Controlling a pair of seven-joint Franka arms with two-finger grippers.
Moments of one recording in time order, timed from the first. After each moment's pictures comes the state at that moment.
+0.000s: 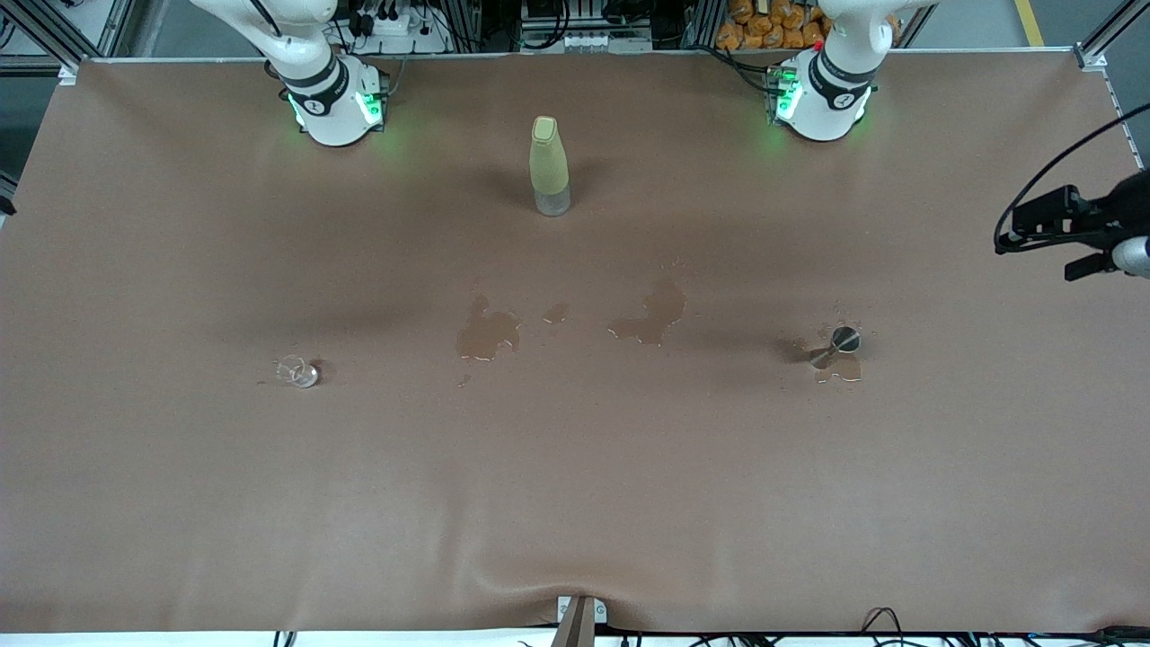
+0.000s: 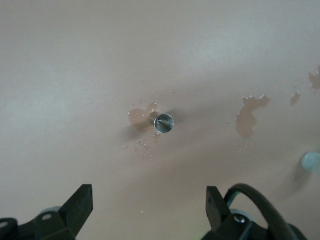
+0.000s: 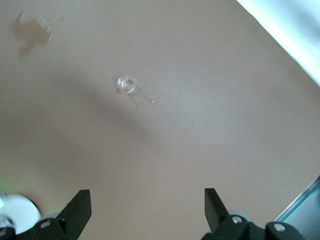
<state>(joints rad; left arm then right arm) 0.25 0.09 -0.14 -1.55 -0.22 1.57 0.48 -0.19 0.04 -0.06 -1.43 0.00 1.50 -1.10</state>
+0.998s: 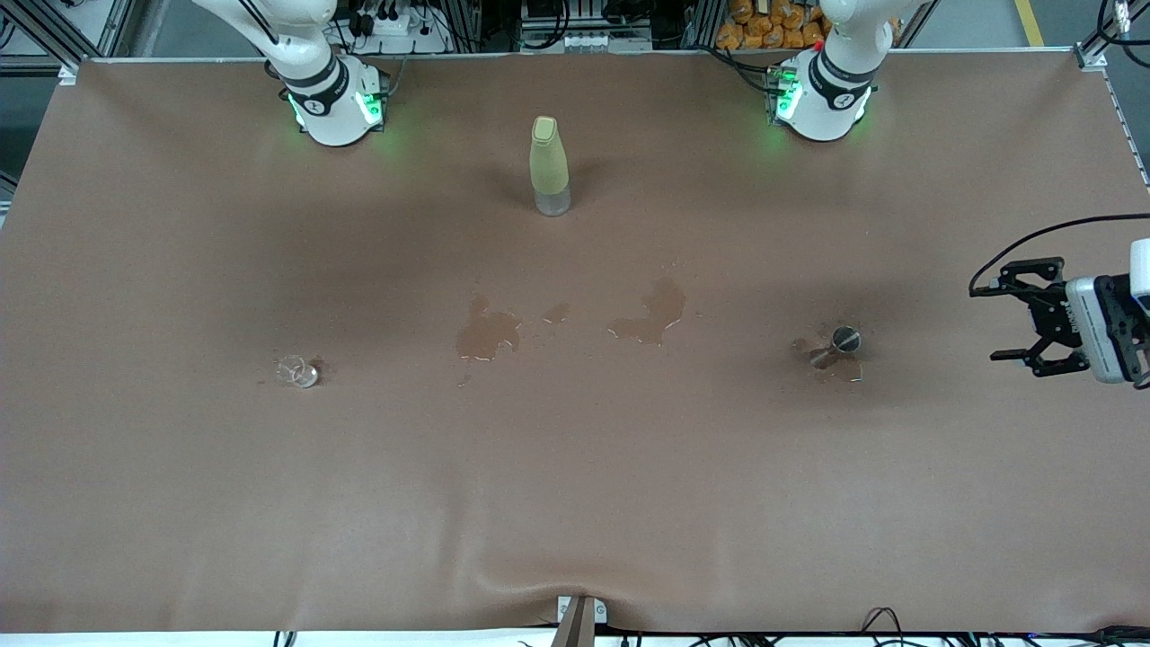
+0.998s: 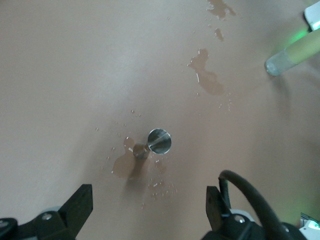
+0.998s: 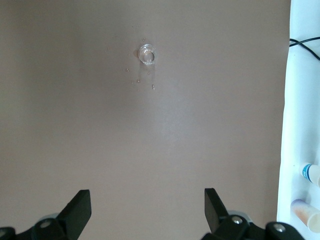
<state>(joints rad) 0.38 0.38 -0.14 -1.56 -0.47 1.60 1.48 -0.21 0.09 -0.07 -1.49 -0.02 1.65 -1.81</state>
